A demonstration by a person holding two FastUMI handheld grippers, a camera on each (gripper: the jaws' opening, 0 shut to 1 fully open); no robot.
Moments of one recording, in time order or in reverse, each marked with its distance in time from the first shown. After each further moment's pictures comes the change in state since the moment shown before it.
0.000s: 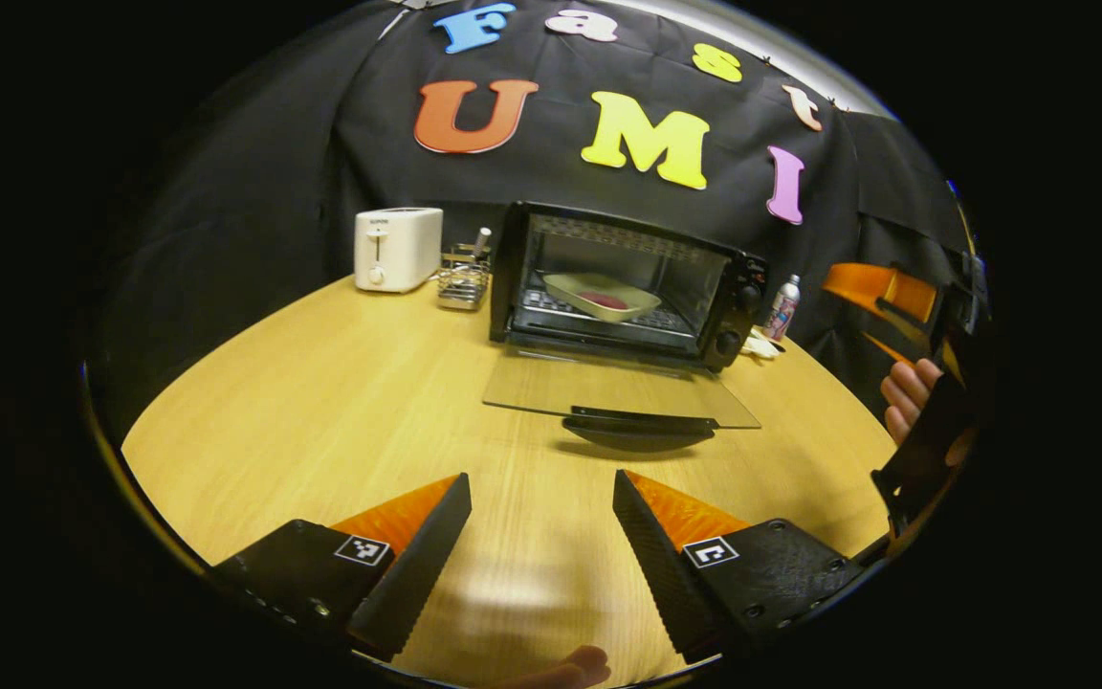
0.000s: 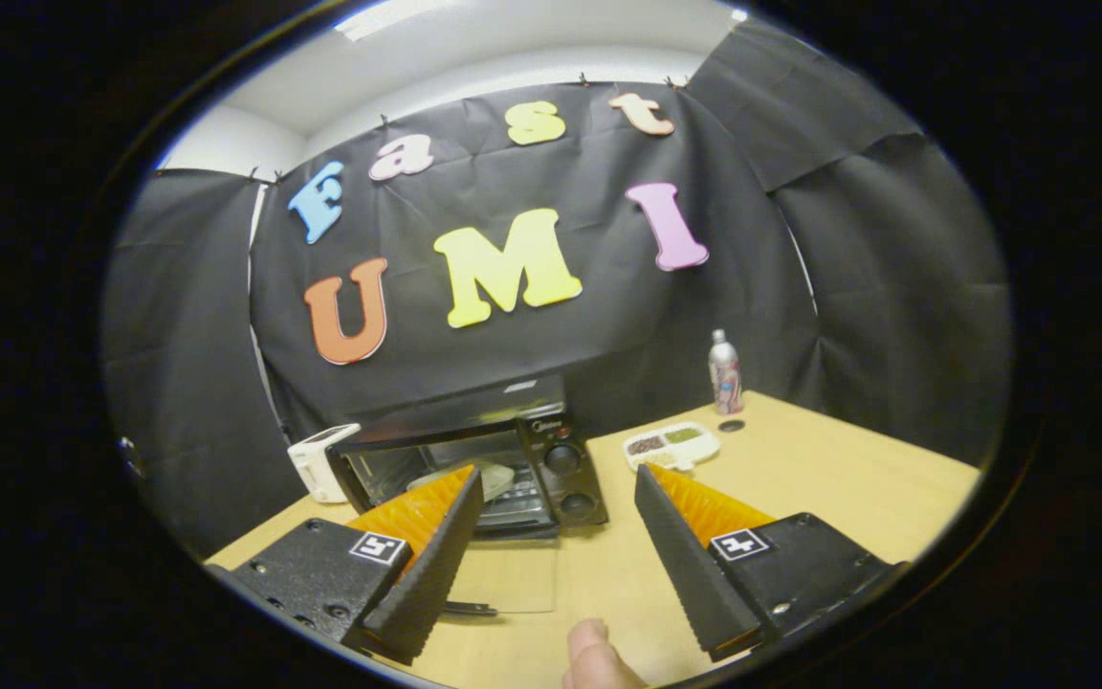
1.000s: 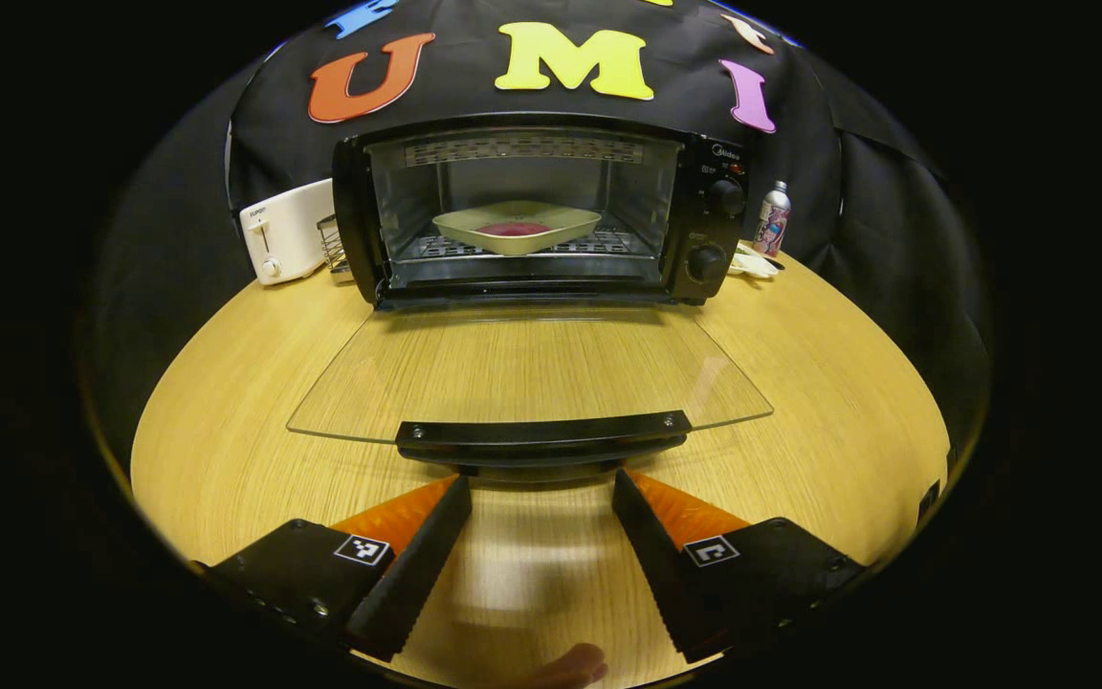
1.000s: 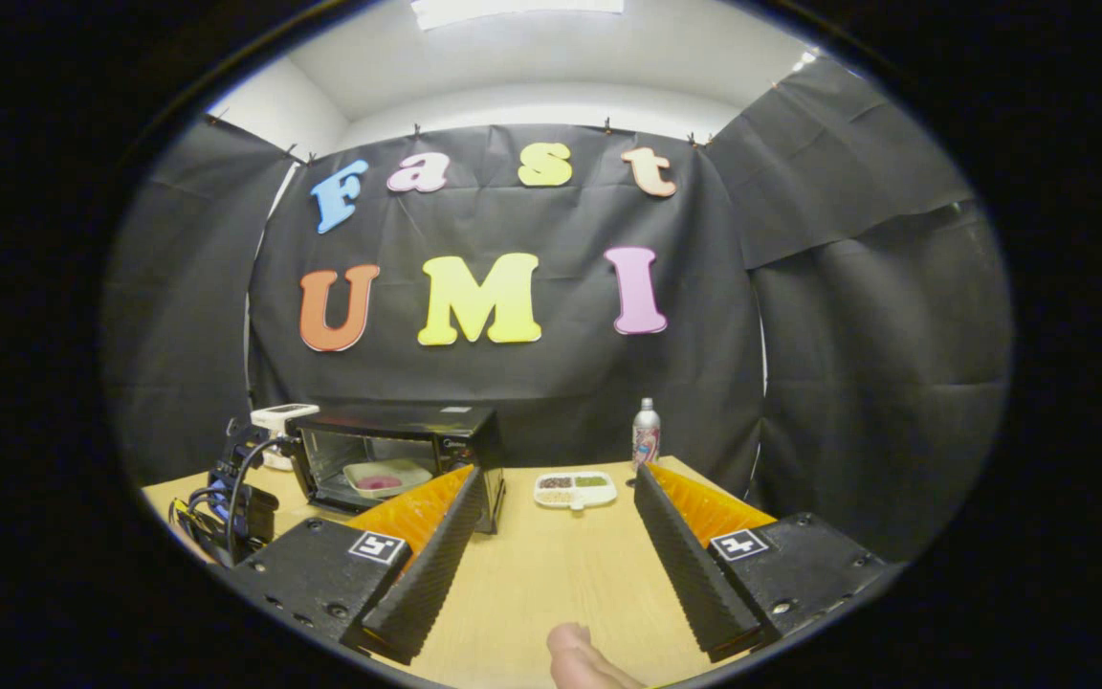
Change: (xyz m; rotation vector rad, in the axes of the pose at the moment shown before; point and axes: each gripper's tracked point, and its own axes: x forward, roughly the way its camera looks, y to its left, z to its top) left arm 0.083 -0.059 -0.003 0.159 0.167 0.021; right arm -0.072 -0.093 0.047 -0.197 -0.100 -0.066
